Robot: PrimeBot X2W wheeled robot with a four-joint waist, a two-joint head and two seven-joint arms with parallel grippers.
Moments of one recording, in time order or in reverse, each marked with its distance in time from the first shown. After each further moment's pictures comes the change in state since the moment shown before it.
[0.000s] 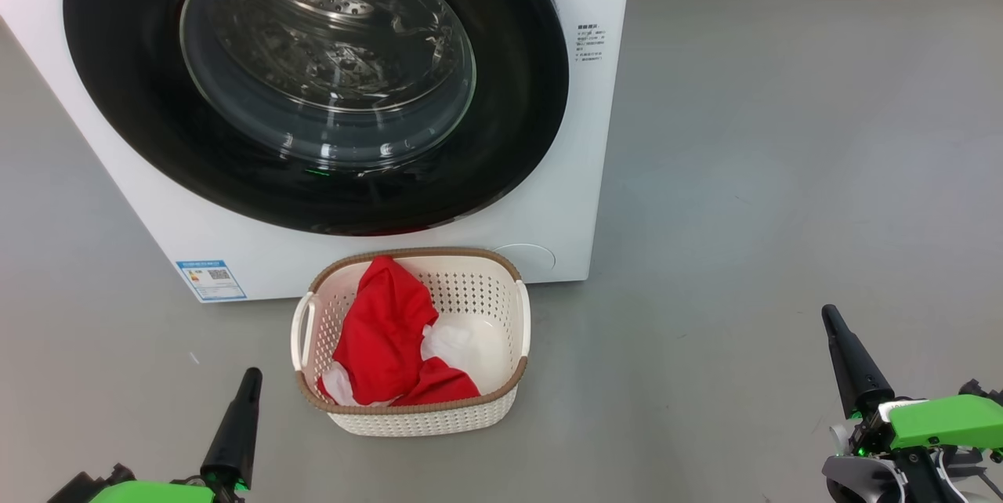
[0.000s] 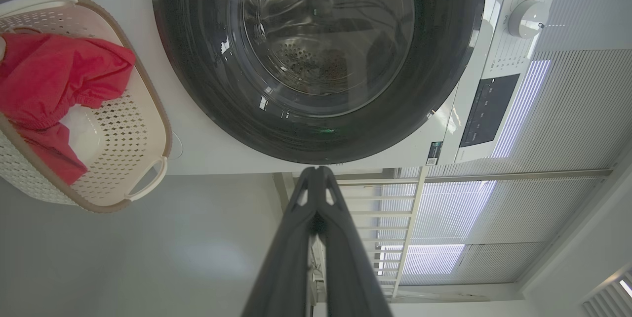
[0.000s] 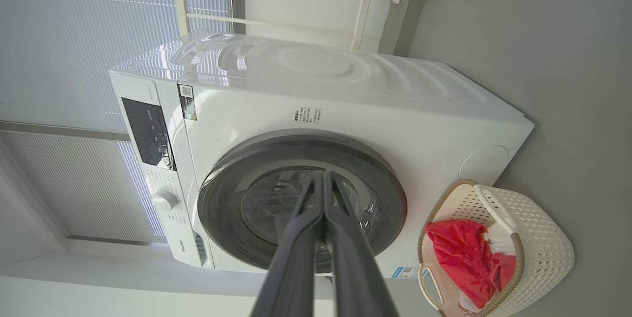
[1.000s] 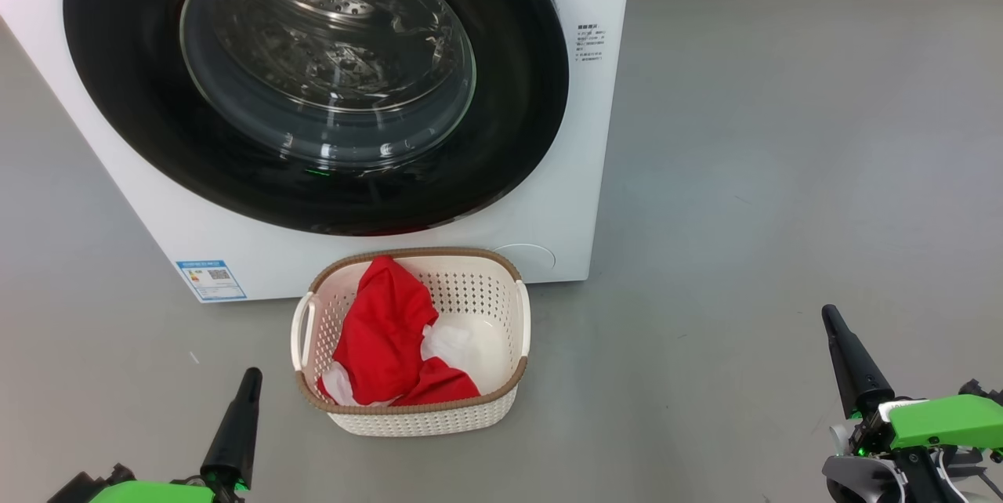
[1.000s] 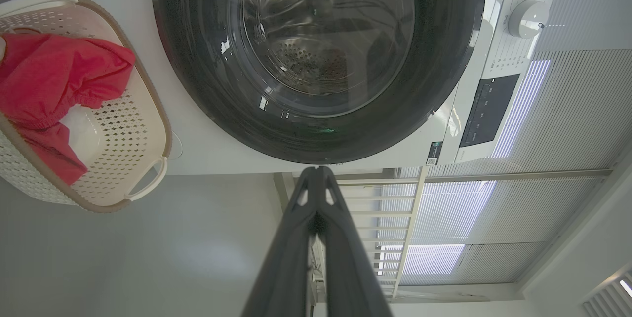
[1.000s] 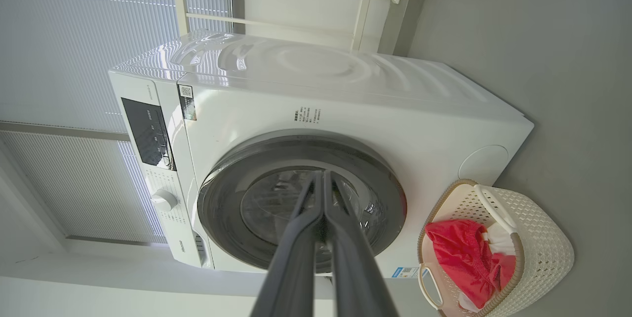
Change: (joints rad) left arm 0.000 0.000 0.000 0.000 0.000 0.000 0.000; right arm 0.000 0.000 0.000 0.000 0.000 -0.001 0.000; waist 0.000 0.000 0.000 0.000
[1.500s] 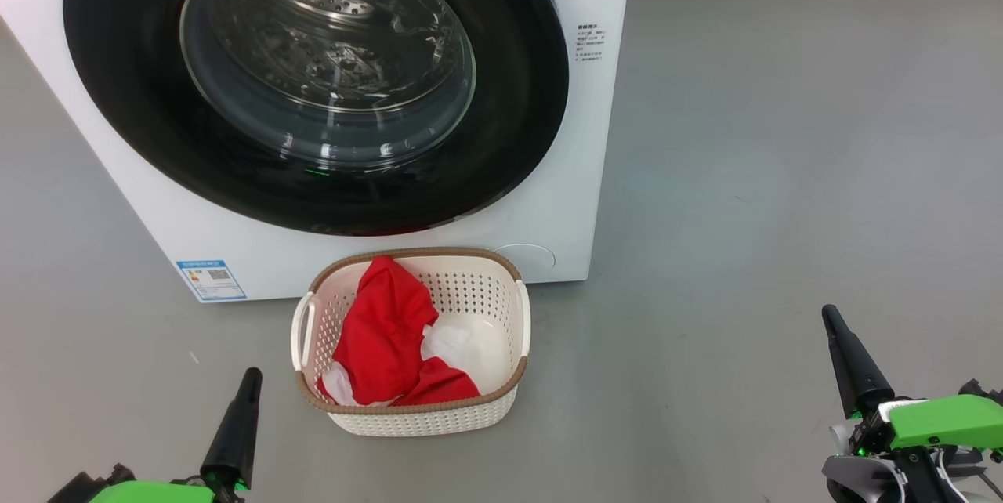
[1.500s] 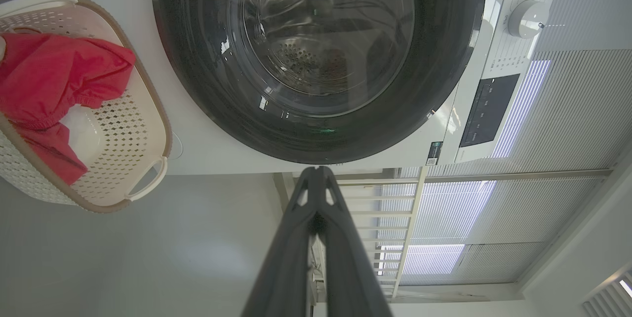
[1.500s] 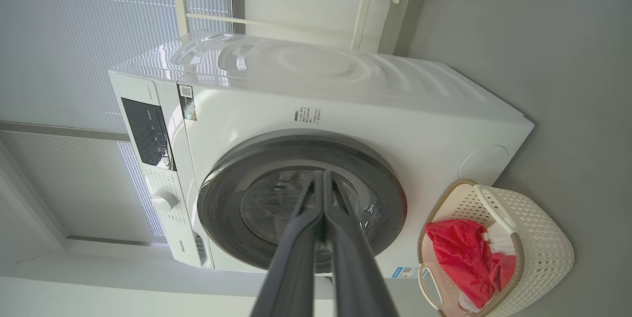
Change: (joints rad) left arm 0.000 0.000 0.000 0.000 0.000 0.000 0.000; right arm 0.000 0.000 0.000 0.000 0.000 0.000 0.000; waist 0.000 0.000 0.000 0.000
